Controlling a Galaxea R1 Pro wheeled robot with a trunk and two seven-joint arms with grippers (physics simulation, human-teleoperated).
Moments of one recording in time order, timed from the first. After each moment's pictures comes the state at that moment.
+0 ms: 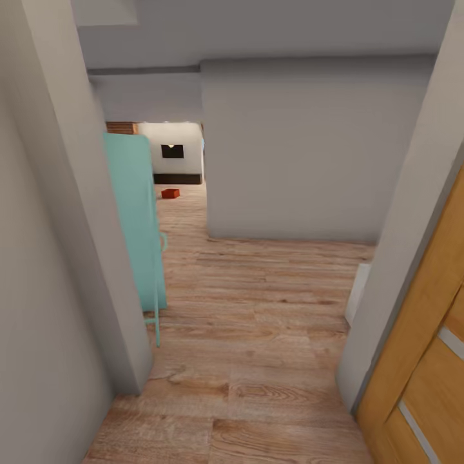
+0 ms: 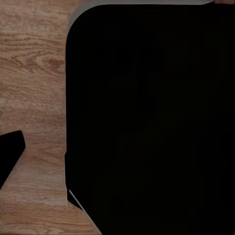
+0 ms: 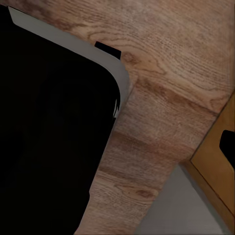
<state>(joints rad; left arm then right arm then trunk) 0.00 0.00 0.01 -0.03 0.06 -0.01 0.00 -0.06 -0.06 0.64 0.02 -0.27 -0.13 -0.01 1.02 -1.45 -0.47</state>
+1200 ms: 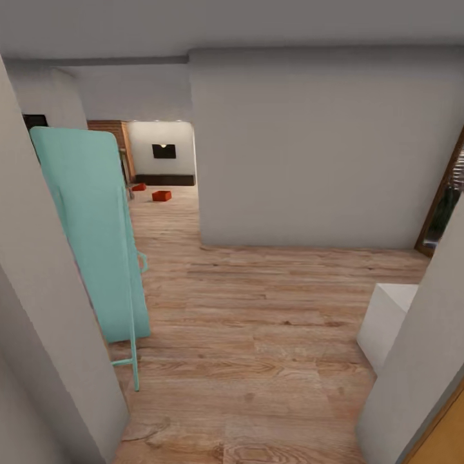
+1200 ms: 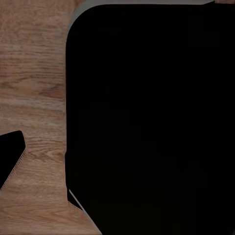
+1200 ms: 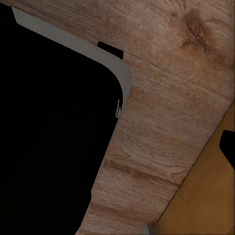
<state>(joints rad) 0.00 0.00 0.01 -0.03 0.06 -0.01 0.00 -0.06 -0.06 0.65 0.02 -0.27 -0.13 0.00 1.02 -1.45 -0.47</state>
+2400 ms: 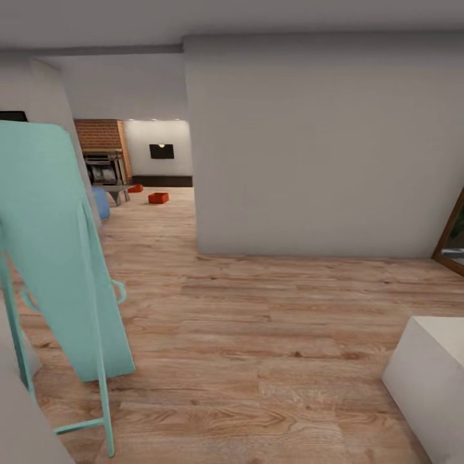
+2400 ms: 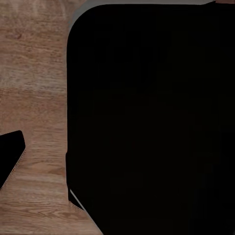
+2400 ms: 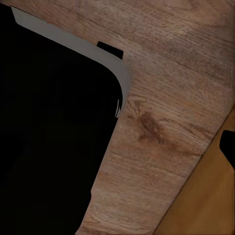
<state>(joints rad) 0.00 0.00 0.01 -0.03 0.06 -0.01 0.00 -0.06 -0.06 0.65 0.02 -0.27 -0.13 0.00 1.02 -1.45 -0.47</state>
